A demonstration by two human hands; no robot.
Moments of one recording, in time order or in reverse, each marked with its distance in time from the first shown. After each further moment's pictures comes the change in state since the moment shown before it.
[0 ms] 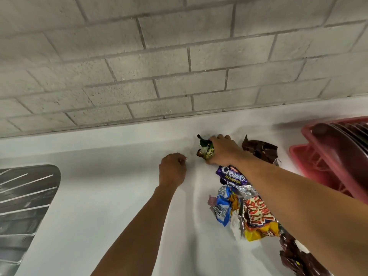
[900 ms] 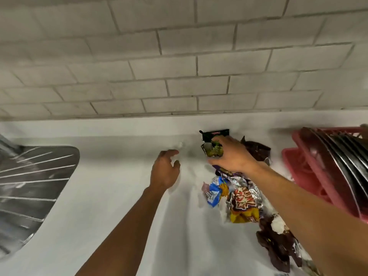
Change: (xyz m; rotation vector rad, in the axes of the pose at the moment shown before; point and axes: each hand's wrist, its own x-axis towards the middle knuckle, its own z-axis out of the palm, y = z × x) left_hand -0.066 0.000 -0.043 -0.110 0.024 -0.030; right_hand -0.094 -0.003 -0.033 0.138 0.102 -0.099
